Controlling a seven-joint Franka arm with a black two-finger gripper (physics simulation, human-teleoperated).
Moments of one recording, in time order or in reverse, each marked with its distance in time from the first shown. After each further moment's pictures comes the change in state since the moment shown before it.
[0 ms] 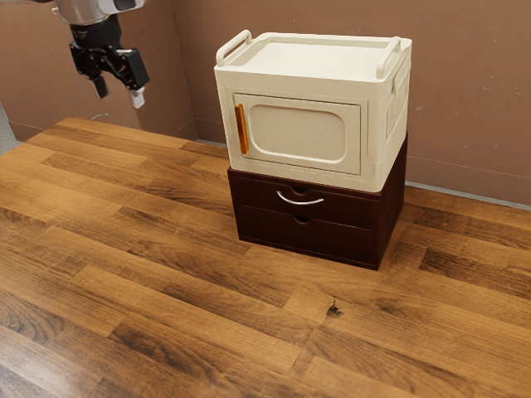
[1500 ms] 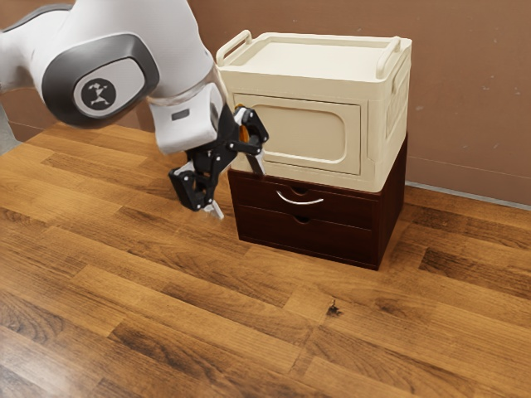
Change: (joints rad) arm -0.225 -0.325 -0.367 -0.555 0.006 0.427 1.155
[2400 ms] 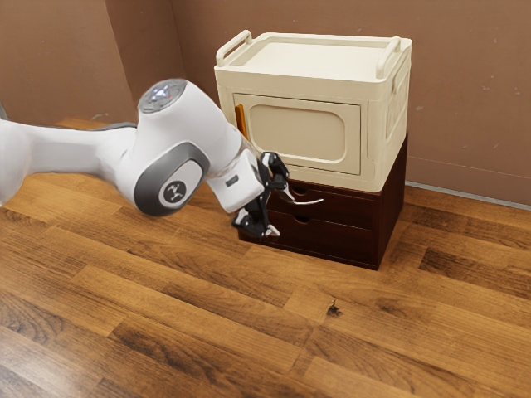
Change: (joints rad) arm 0.082 0.237 0.046 -0.221 -0.061 0.696 -0.071
